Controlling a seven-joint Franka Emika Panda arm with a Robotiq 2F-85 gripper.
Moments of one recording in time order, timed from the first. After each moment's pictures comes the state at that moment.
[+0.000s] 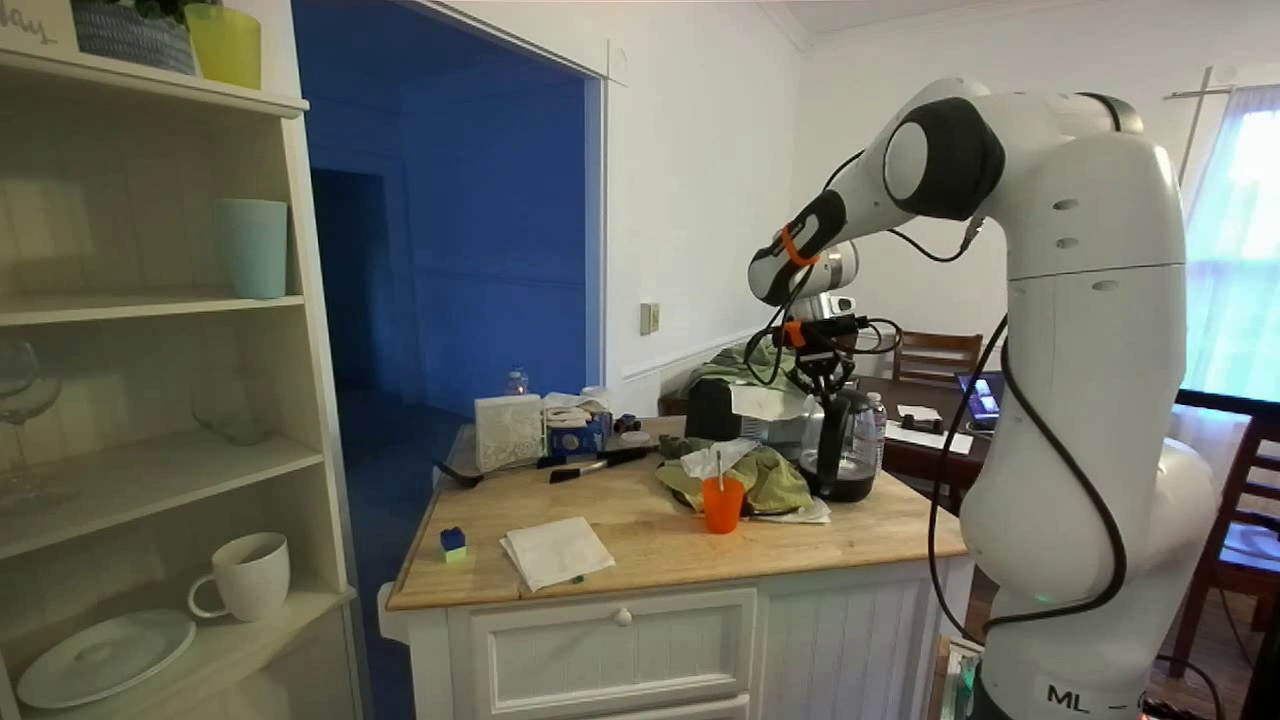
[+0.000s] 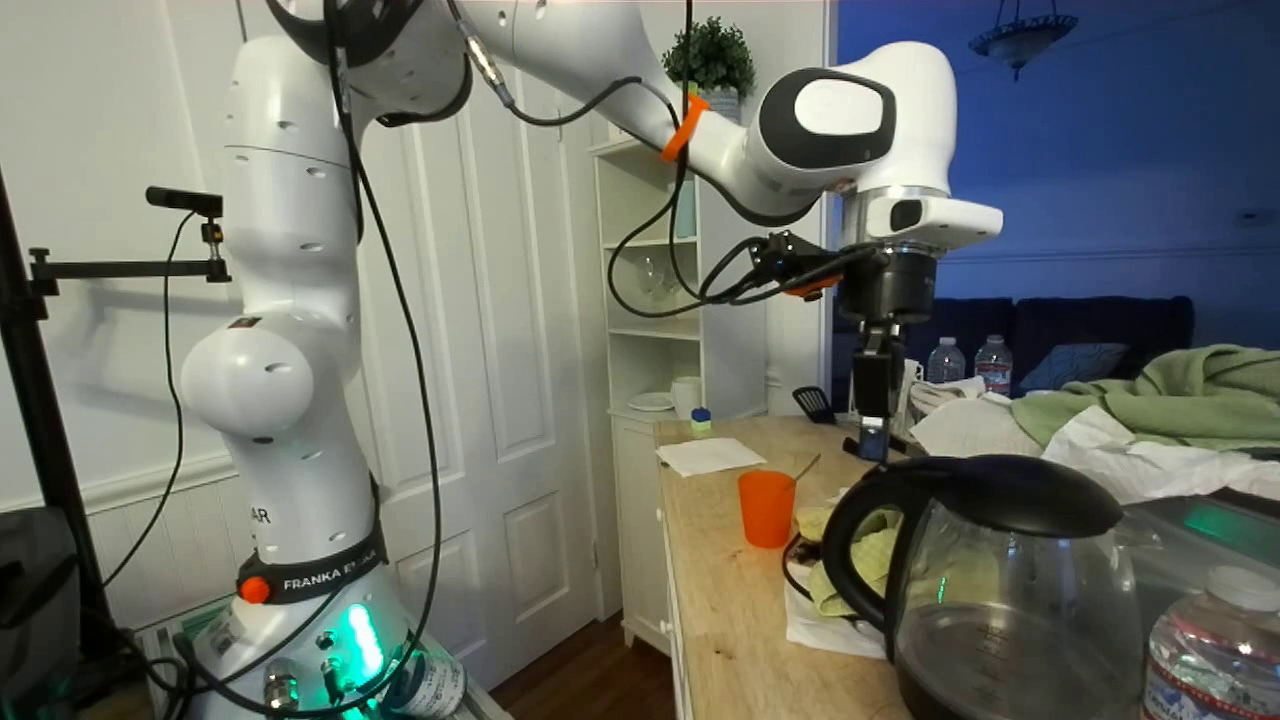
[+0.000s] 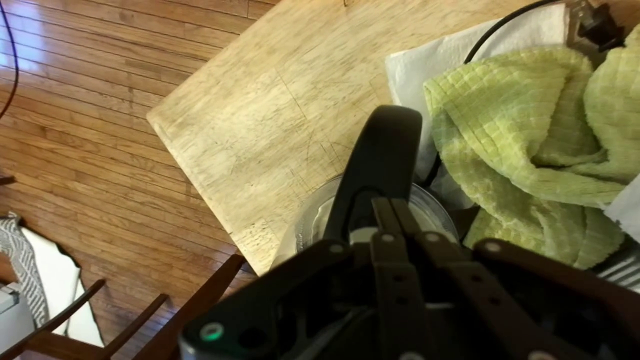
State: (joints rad) arm -0.49 0.17 -0.38 -1.90 -0.21 1.94 0.60
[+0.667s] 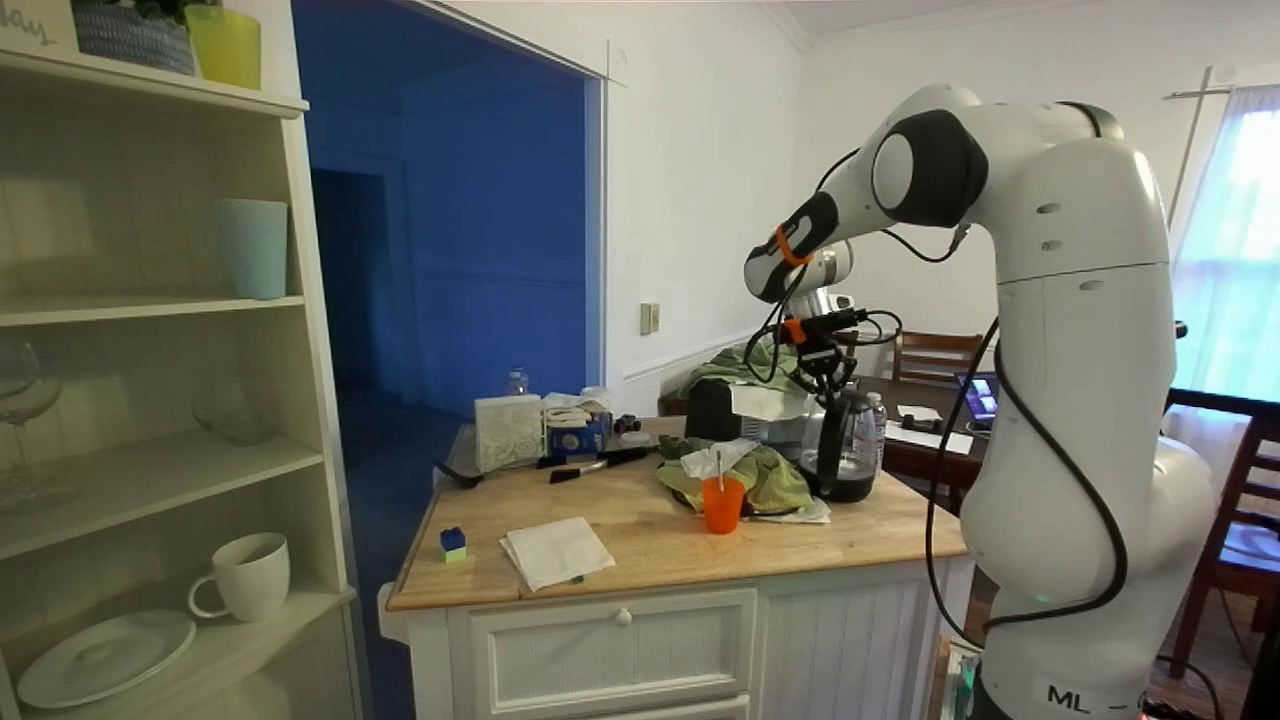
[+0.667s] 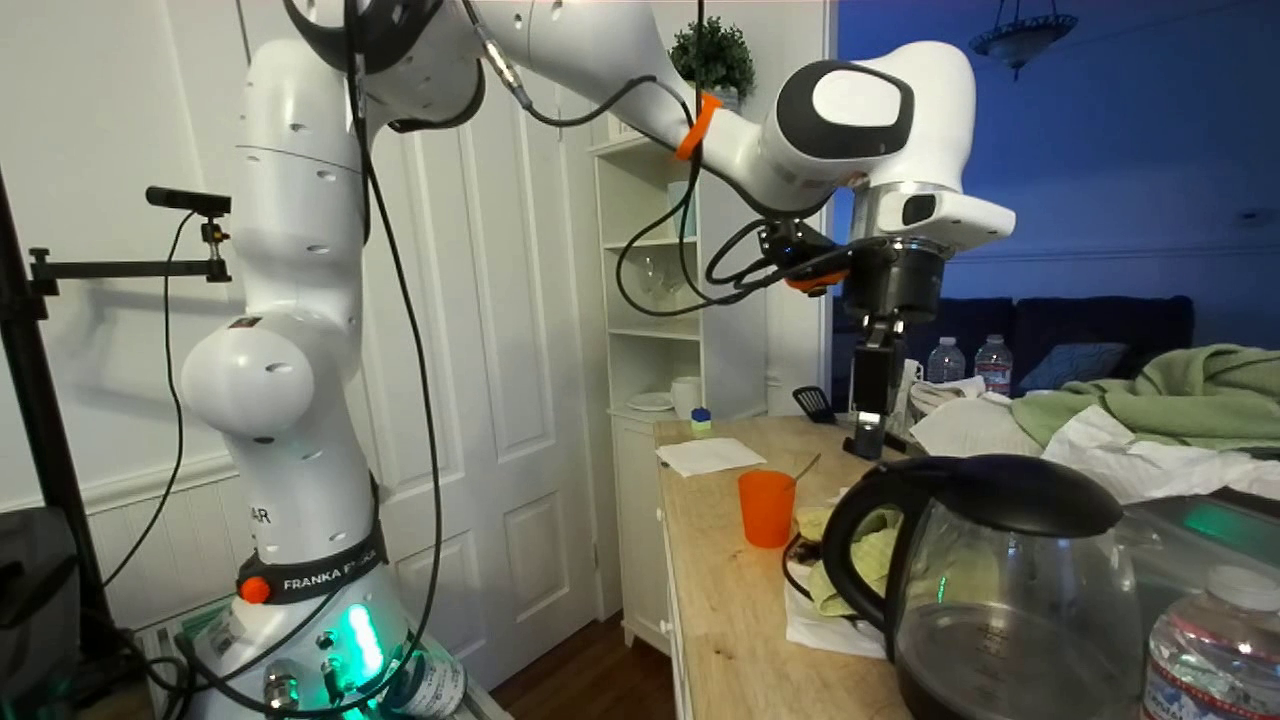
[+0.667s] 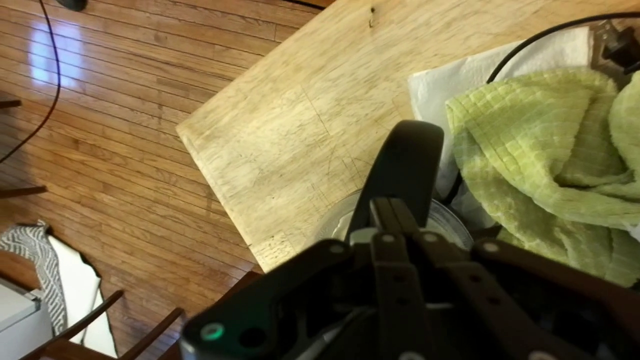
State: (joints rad) arm -0.49 0.21 -0.39 -1.83 -0.21 1.83 0.57
